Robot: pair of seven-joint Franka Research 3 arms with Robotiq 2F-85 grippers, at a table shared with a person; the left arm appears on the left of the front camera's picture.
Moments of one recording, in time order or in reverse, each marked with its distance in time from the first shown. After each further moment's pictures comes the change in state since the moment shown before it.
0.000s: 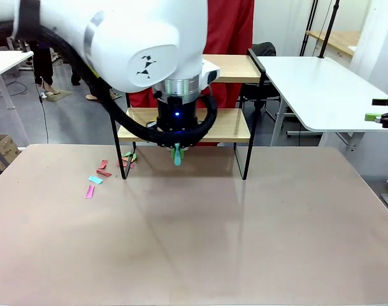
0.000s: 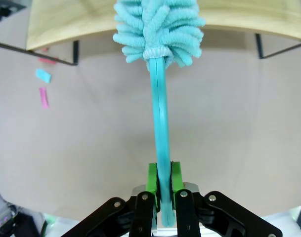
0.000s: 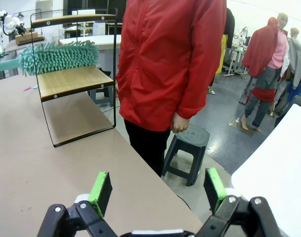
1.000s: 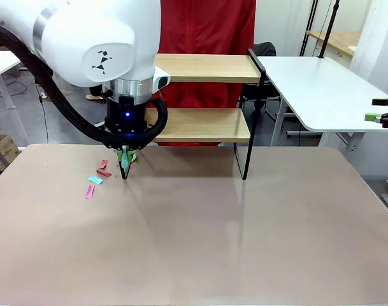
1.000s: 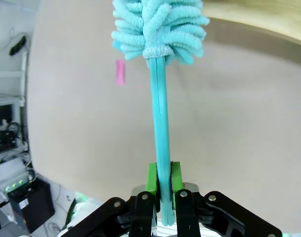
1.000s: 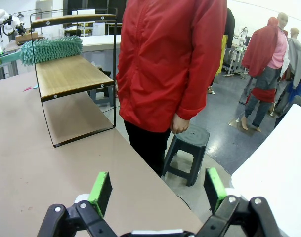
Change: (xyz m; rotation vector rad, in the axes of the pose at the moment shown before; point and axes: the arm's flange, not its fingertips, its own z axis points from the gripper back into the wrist) left arm 0.004 0.092 -0.007 0.232 0.047 0.129; right arm 0.000 0.000 0.000 0.000 0.000 0.000
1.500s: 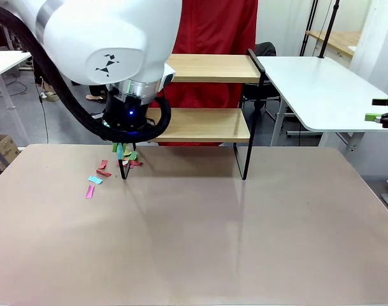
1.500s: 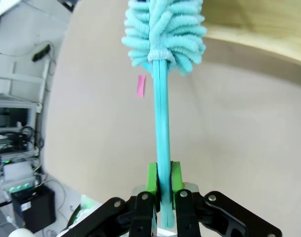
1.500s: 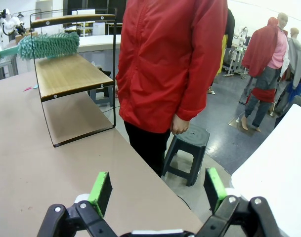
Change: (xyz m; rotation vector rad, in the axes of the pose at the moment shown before) left arm -0.020 -0.013 0.025 0.077 -0.142 0.054; right arm 0.000 0.000 0.000 0.000 0.000 0.000
